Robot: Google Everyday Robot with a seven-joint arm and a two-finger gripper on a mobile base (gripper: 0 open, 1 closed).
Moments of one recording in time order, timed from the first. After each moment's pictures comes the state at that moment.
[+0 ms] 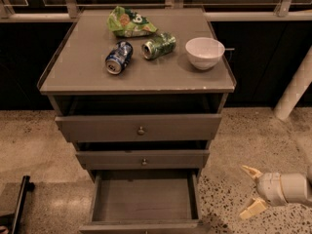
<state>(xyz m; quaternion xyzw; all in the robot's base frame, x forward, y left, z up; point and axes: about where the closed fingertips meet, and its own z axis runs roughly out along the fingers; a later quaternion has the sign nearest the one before) 0.431 -0.298 0.523 -0.49 0.76 0.24 0.34</state>
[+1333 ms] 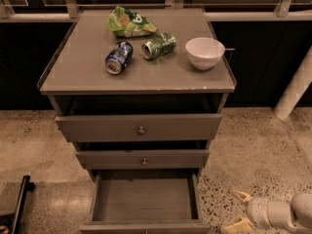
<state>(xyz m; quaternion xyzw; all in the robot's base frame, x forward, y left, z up) 0.406 -0.292 0.408 -0.44 0.79 0.26 0.34</state>
